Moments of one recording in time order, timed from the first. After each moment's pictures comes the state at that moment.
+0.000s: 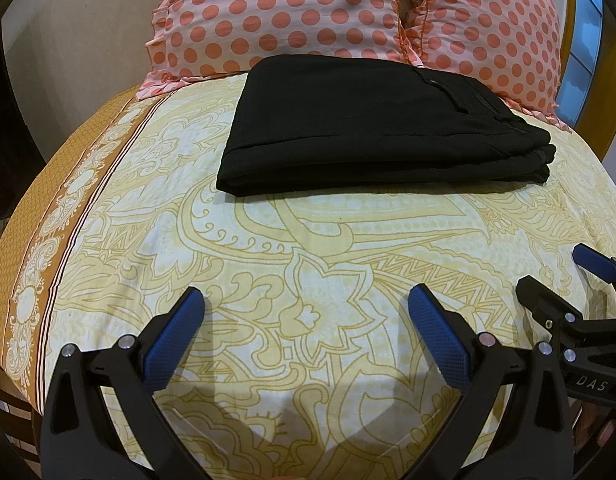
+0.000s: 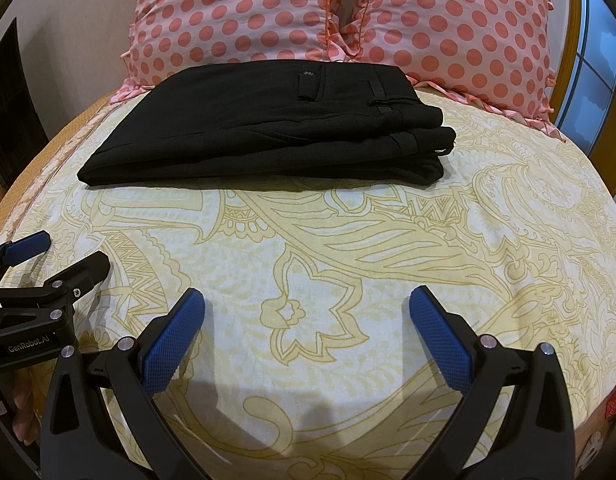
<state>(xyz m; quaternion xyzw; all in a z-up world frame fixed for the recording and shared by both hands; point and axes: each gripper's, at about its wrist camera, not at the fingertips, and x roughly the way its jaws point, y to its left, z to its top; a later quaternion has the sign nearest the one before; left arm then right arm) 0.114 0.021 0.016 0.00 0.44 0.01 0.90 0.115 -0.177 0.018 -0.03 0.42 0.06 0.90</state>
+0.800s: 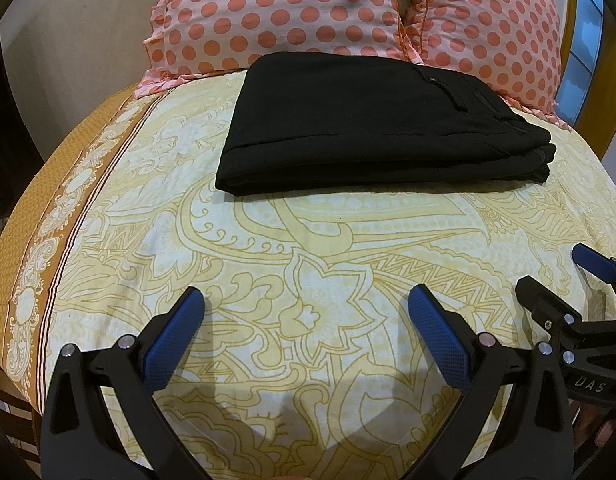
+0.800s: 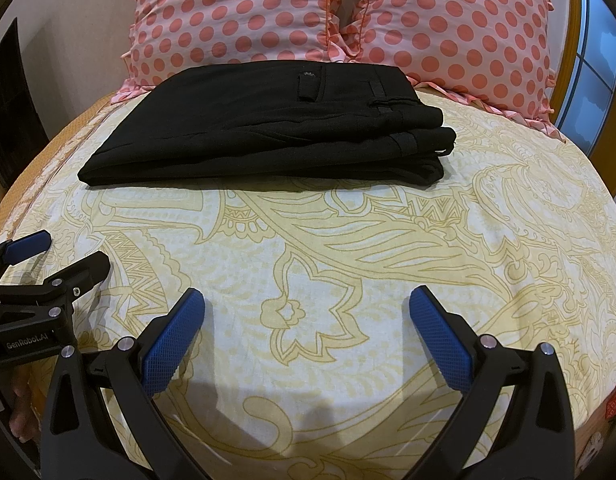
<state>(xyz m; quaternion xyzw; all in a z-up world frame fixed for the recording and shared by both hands) 0.113 0.019 0.016 0.00 0.44 0.01 0.90 0.115 -0.177 0.018 -0.03 0.42 0.06 0.91</state>
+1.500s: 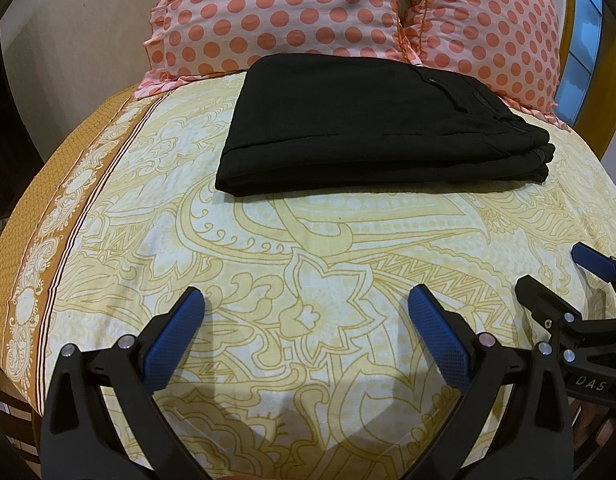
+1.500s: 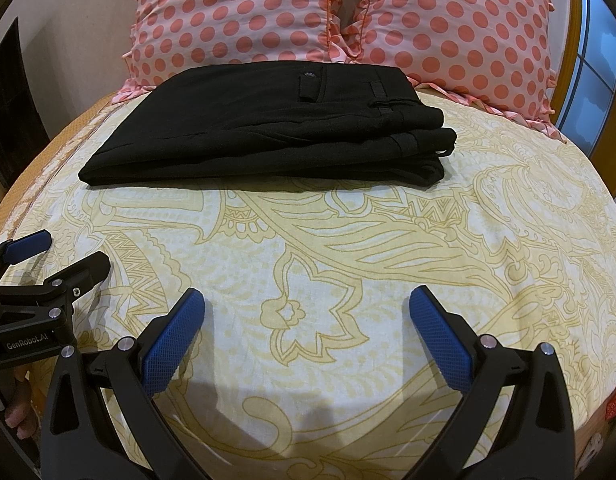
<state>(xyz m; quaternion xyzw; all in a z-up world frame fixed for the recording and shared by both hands) 0.113 0.018 0.017 0.00 0.44 0.00 0.90 0.115 -0.176 0.018 -0.03 0.42 0.06 0.91</state>
